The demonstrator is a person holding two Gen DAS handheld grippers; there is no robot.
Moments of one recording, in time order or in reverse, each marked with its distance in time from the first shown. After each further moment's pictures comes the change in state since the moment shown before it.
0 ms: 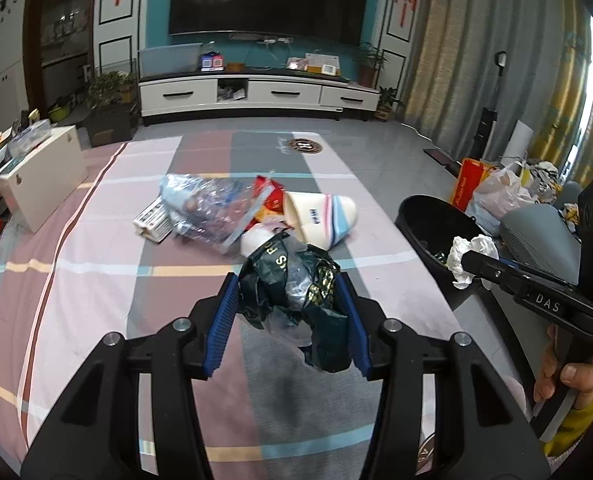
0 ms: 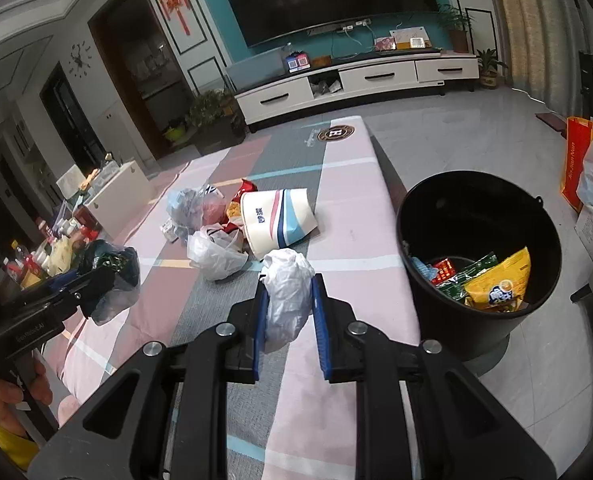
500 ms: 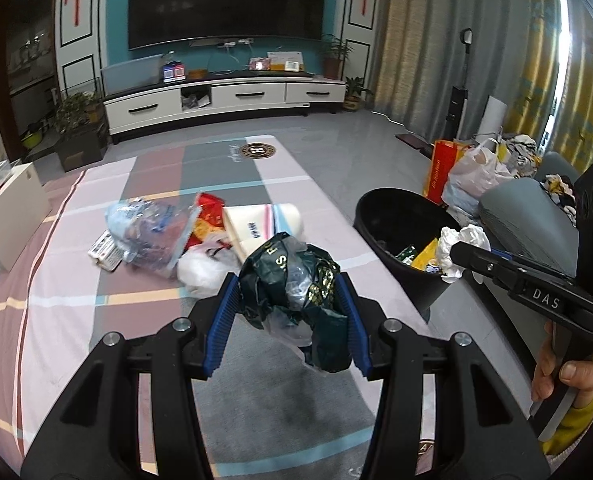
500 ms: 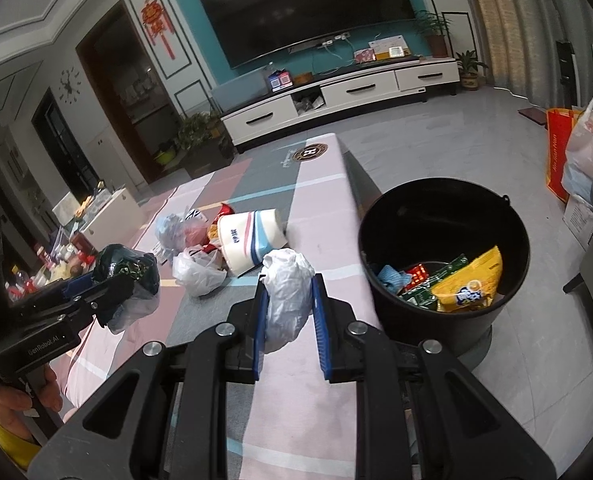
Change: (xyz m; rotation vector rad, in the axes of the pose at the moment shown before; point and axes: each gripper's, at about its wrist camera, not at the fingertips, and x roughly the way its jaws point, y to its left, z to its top) left arm 0.015 -0.054 0.015 0.110 0.009 -0.065; right arm -0.029 -0.032 0.000 0.067 -0.065 -0.022
